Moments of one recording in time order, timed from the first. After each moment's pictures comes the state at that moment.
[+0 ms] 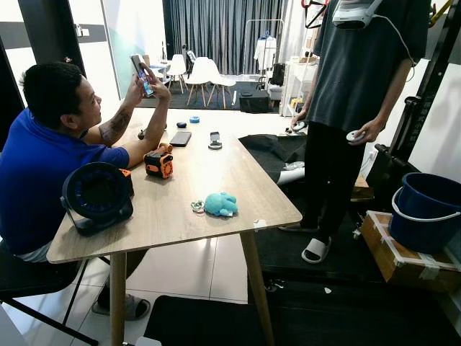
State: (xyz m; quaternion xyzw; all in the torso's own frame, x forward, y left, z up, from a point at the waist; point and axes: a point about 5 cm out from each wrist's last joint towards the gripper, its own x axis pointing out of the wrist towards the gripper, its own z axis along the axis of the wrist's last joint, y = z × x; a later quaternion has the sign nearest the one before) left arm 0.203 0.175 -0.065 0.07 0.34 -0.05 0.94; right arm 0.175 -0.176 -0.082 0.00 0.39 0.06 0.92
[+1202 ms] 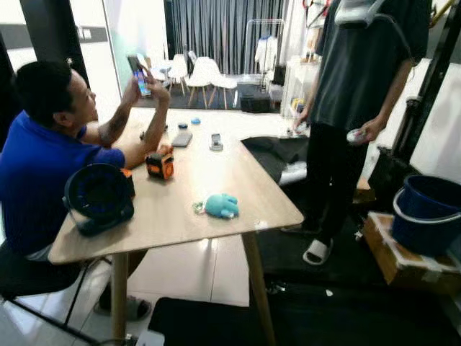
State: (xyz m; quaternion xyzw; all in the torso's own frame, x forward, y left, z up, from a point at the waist) left arm 0.218 0.172 -0.056 0.07 0.32 -0.06 0.94; right arm 0.179 -0.177 -0.080 -0.01 0.39 0.06 0.92
